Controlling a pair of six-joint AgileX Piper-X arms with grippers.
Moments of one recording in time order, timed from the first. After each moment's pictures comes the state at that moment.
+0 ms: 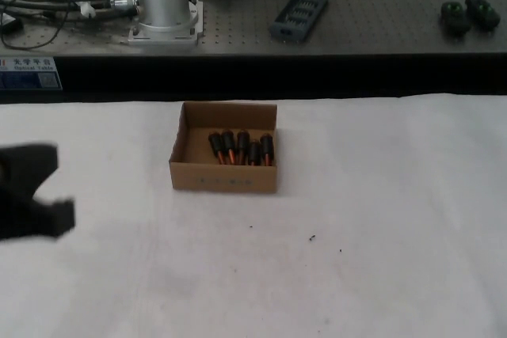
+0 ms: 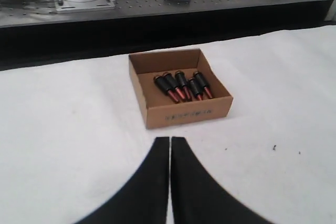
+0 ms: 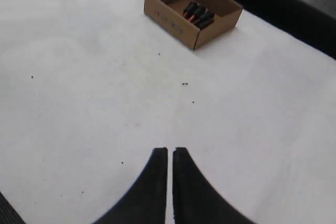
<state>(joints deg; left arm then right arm) -16.5 34.7 -27.2 -3.1 6.6 -3.0 48.1 12.3 -23.5 48.8 5.1 -6.1</state>
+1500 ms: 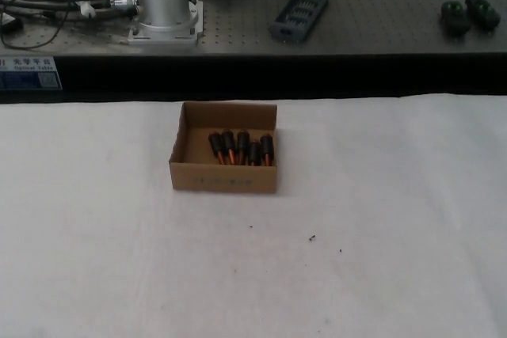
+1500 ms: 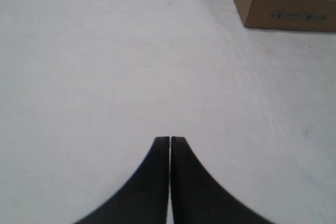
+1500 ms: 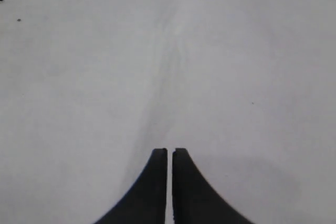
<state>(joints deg) -2.3 0.2 0.6 7.9 5.0 -1.4 12.5 6.4 -1.2 33.6 4.9 -6.1</state>
